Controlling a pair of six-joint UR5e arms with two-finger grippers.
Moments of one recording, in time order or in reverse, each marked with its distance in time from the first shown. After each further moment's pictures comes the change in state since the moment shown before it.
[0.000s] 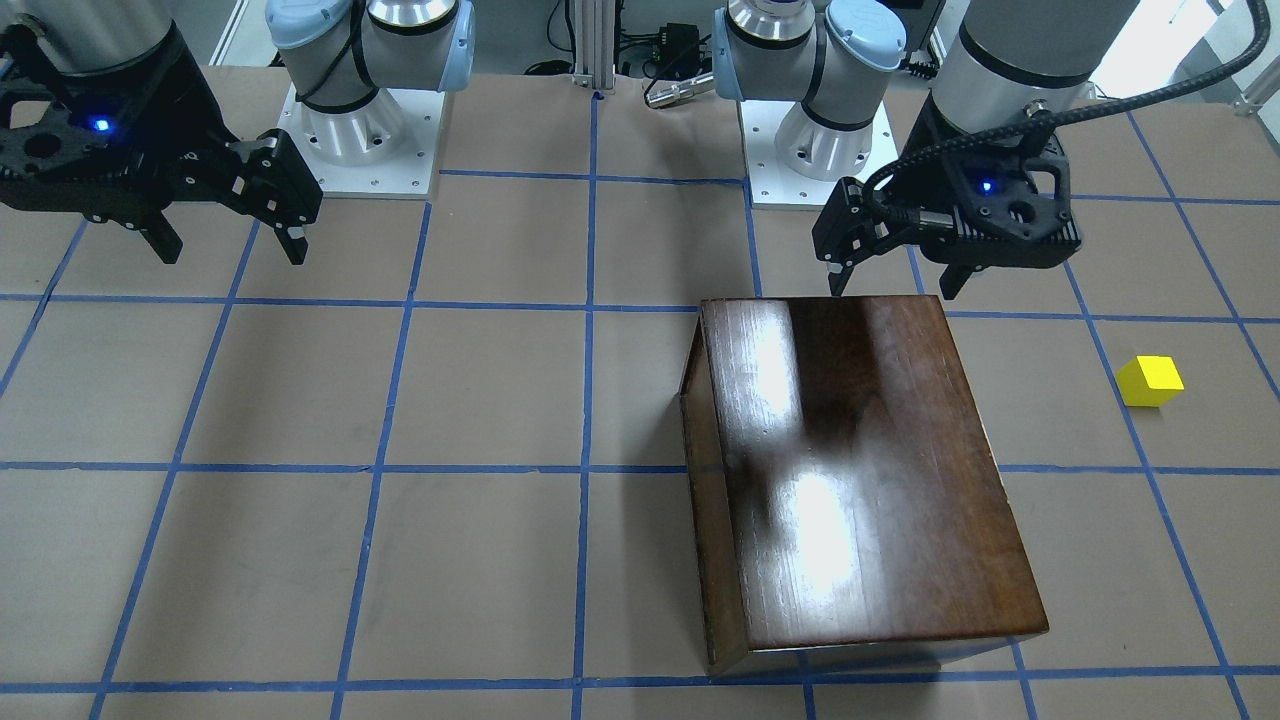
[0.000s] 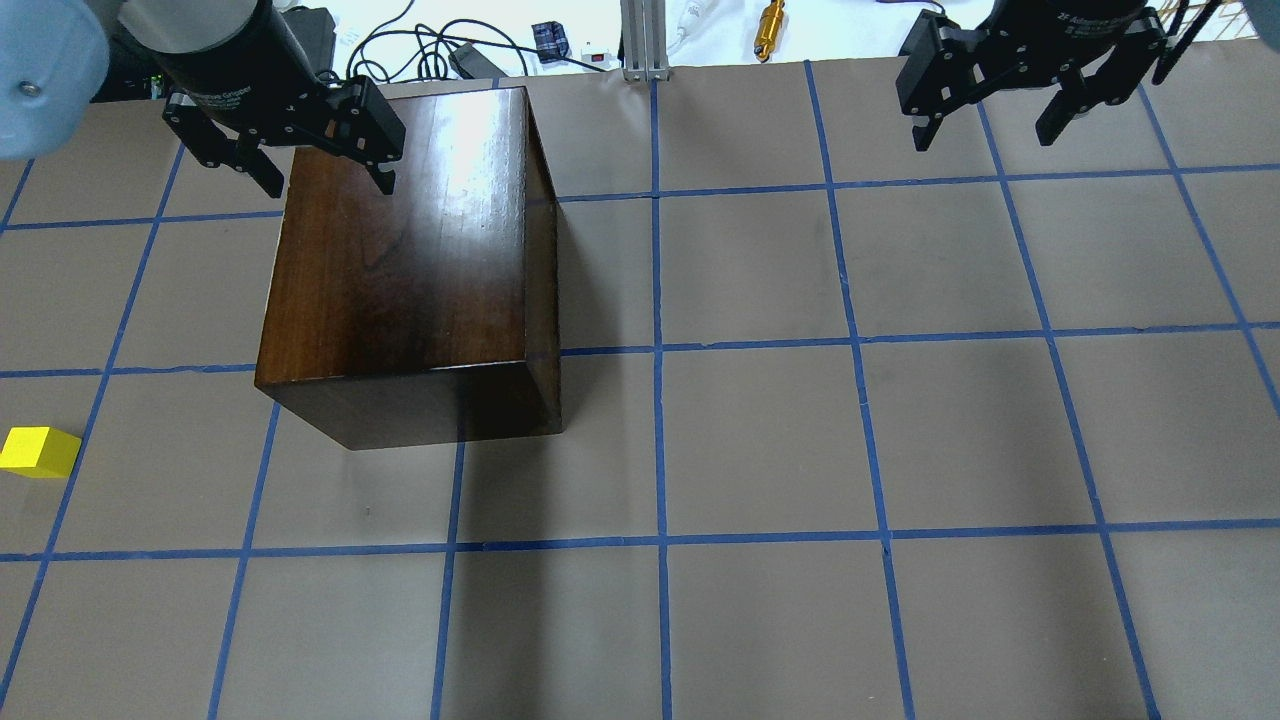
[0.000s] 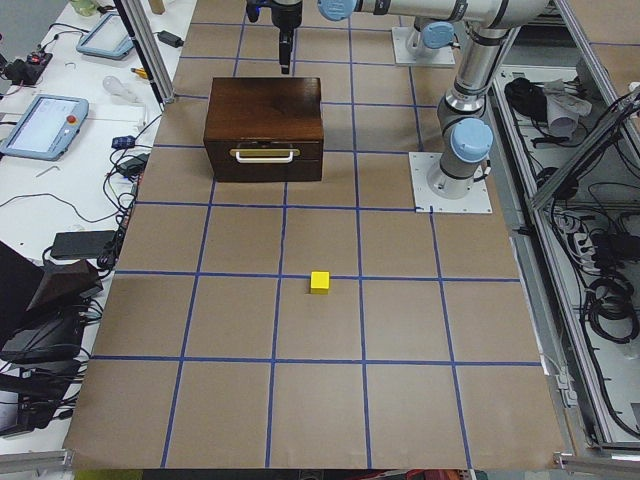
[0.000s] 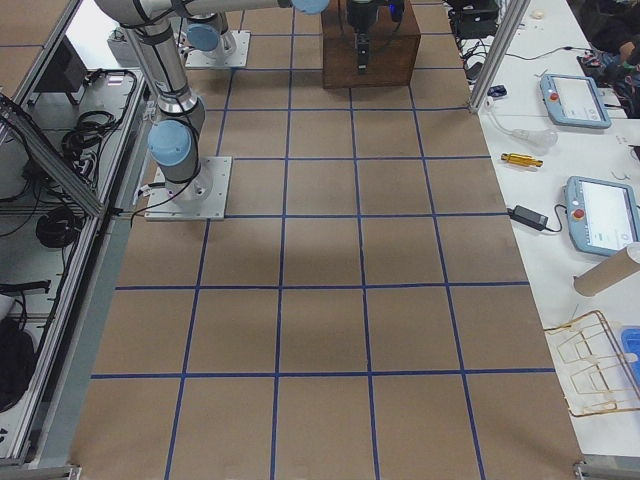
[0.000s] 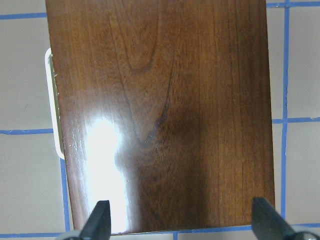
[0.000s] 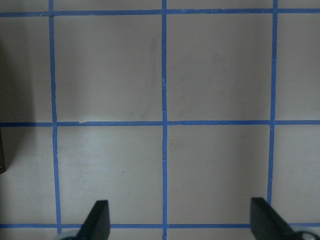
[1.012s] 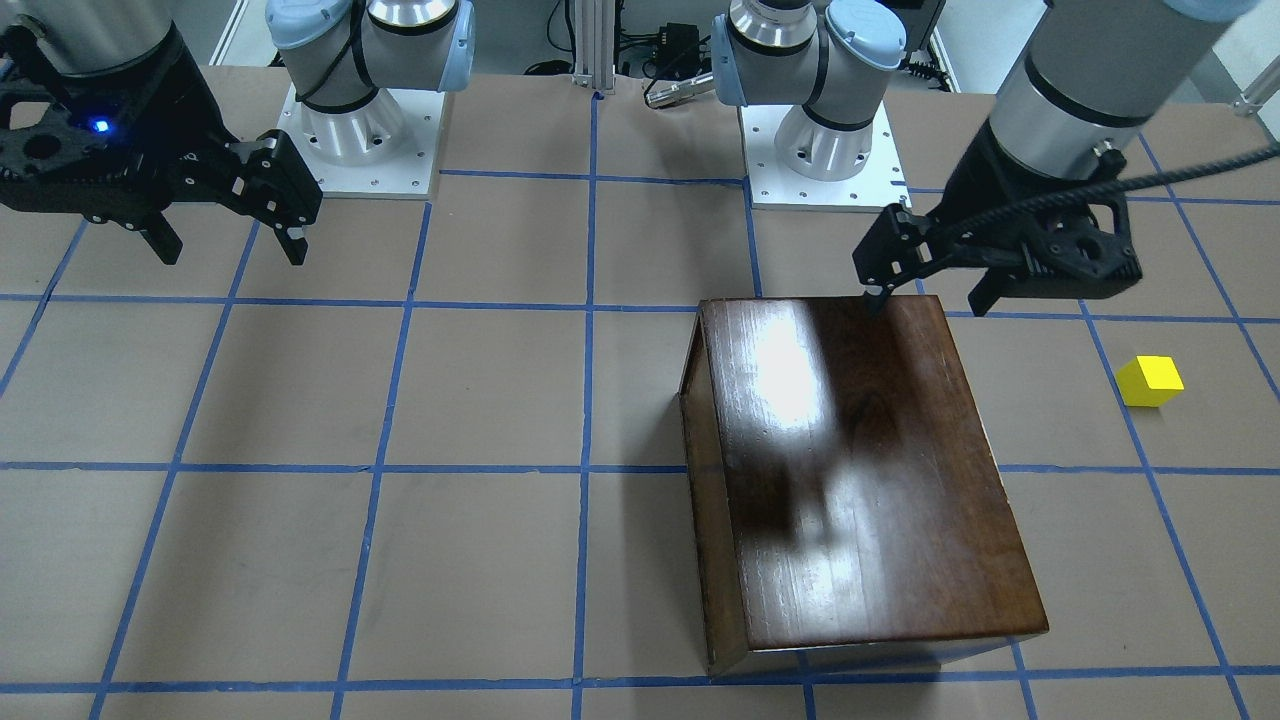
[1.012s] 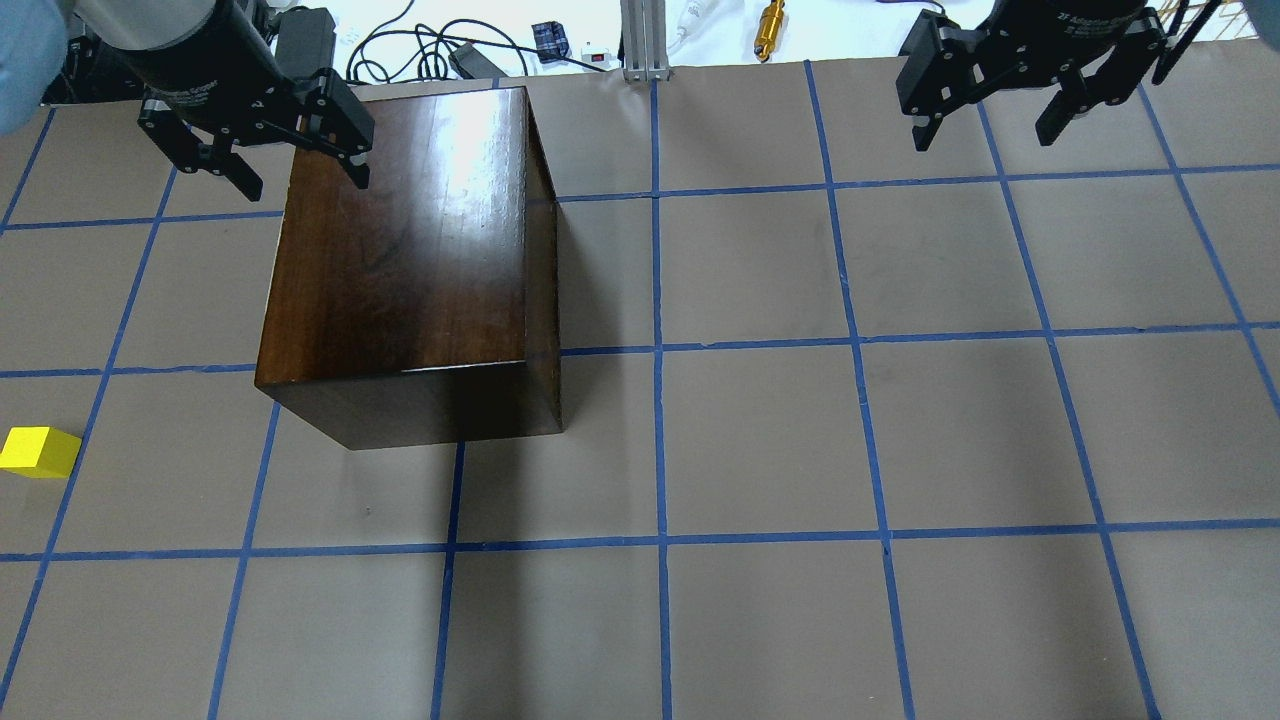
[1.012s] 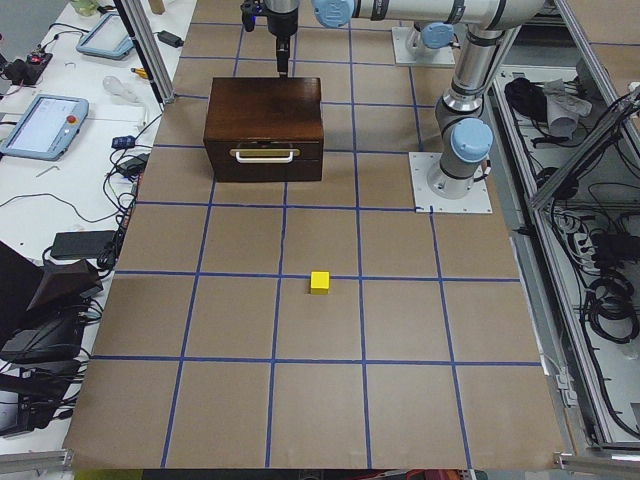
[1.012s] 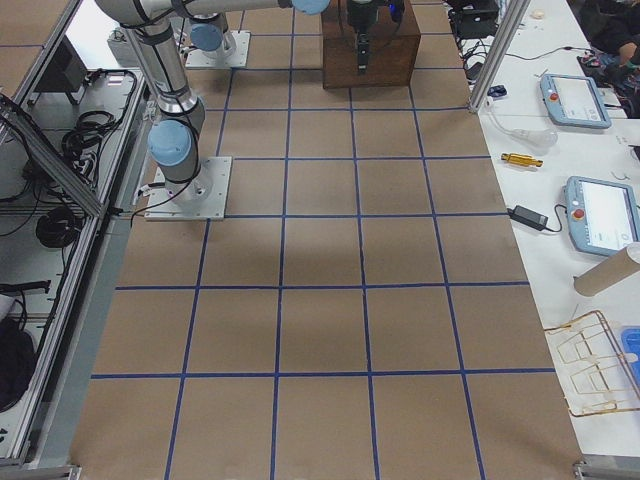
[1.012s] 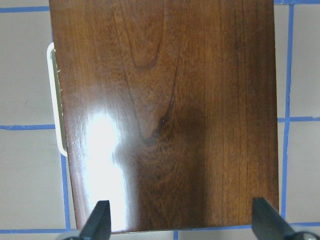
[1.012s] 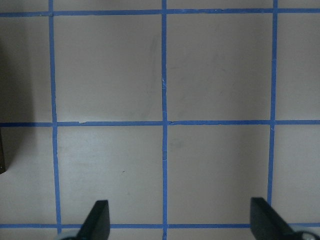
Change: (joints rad) left arm 0.105 -0.025 0.007 -0.020 -0.055 0.027; right arm -0.001 0.001 0.000 0.000 0.001 0.000
